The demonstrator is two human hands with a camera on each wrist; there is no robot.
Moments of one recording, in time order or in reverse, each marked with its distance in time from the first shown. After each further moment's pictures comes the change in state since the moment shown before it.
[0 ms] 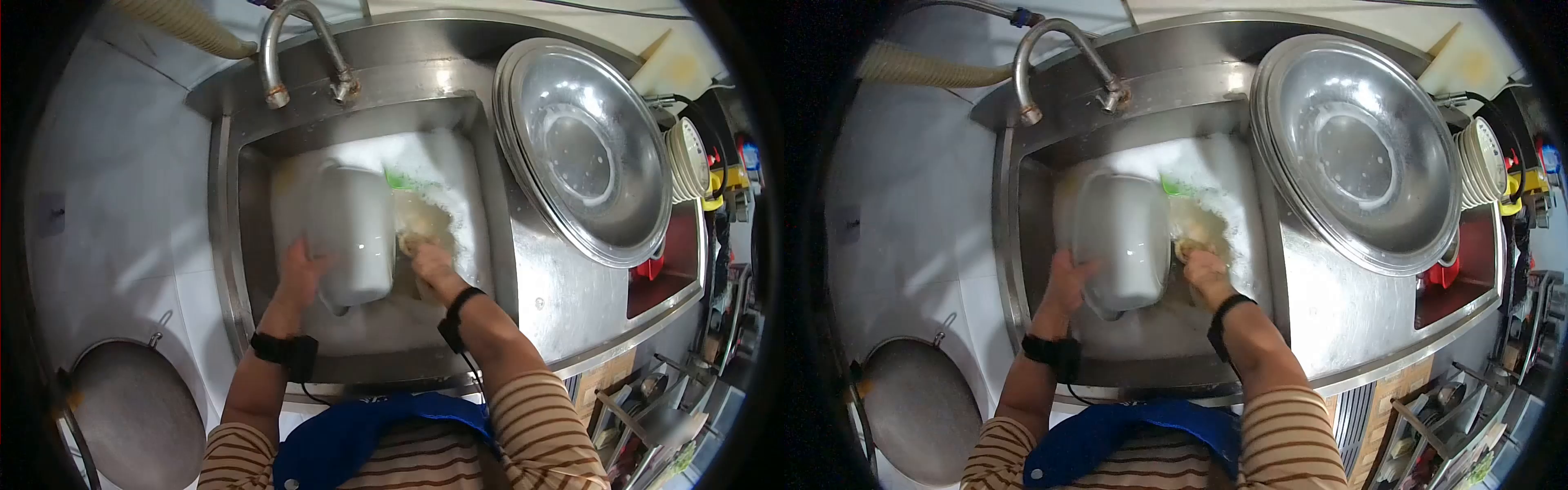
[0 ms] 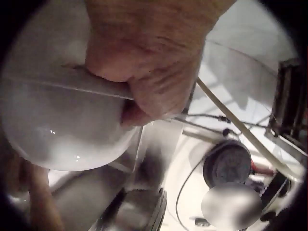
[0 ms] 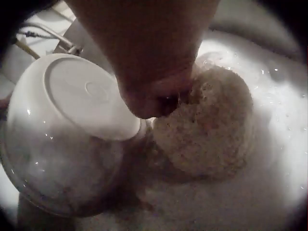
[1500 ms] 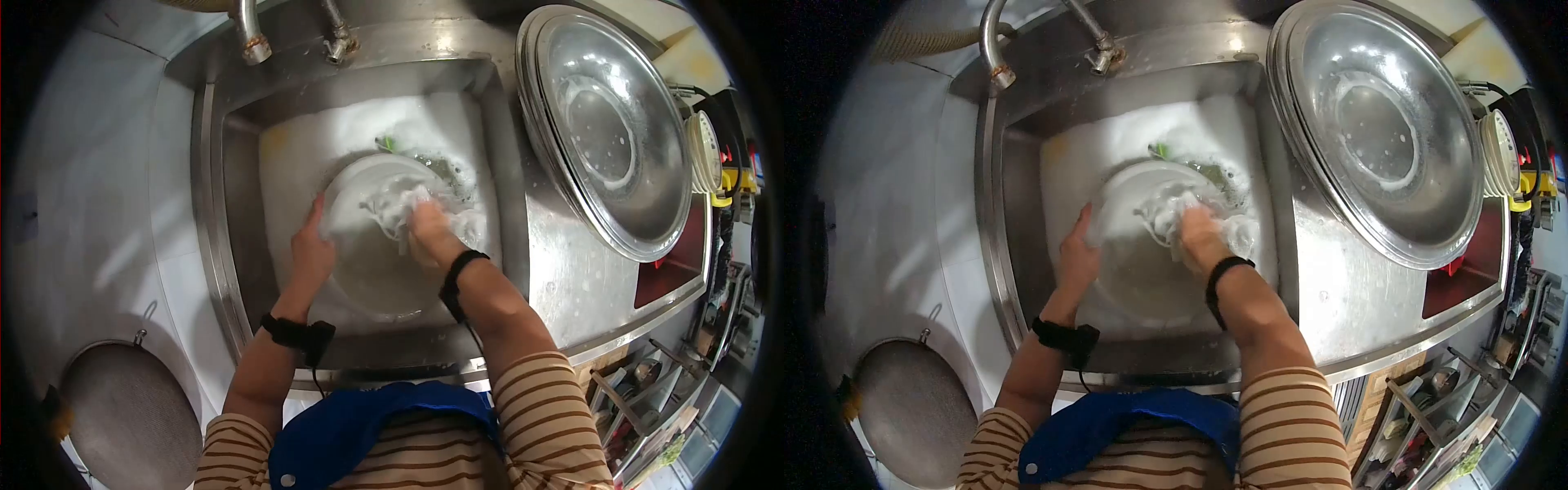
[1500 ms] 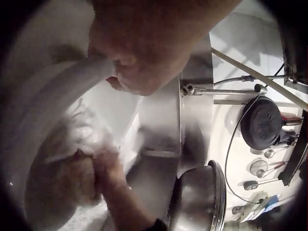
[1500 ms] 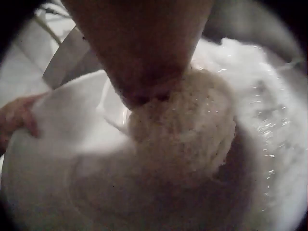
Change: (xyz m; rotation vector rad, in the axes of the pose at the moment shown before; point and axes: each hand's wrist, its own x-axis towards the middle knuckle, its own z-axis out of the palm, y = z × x) left_hand 0.006 -0.033 0.021 0.671 0.189 0.022; right_hand 0.008 -0.002 0.006 0.108 0.140 -0.151
